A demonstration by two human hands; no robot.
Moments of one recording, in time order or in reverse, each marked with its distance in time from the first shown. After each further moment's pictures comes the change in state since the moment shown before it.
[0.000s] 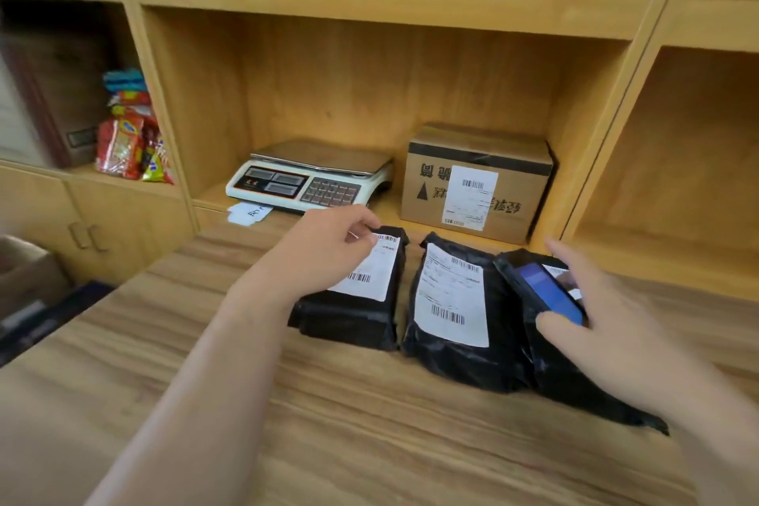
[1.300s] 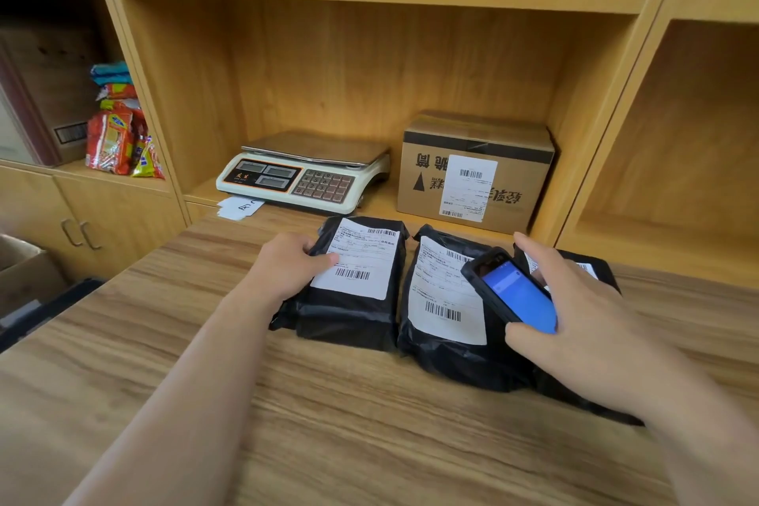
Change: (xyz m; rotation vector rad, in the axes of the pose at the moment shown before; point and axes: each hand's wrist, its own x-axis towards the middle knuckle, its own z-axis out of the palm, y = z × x) left_hand 0.024 -0.078 0.043 -0.262 0.062 -0.473; right_hand 0.009 -0.003 0.013 -0.078 -0.088 -0.053
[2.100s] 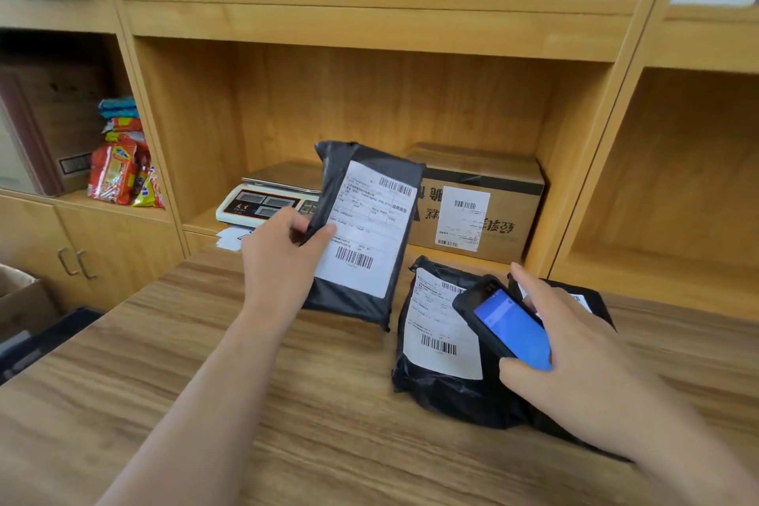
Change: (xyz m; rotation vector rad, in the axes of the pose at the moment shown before) left_hand -0.025 0.050 -0.008 -0.179 0.519 0.337; right_hand -0.009 -0.011 -0.008 0.013 0.017 -0.010
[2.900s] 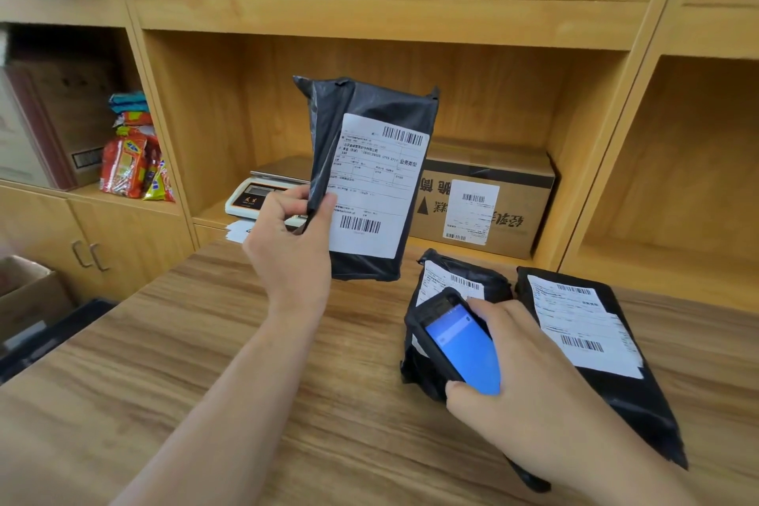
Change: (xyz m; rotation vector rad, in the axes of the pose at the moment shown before) left_hand -0.016 0.018 0.010 -0.334 0.347 0.111; right_hand -0.010 -0.035 0.035 0.085 -0.049 -0.093
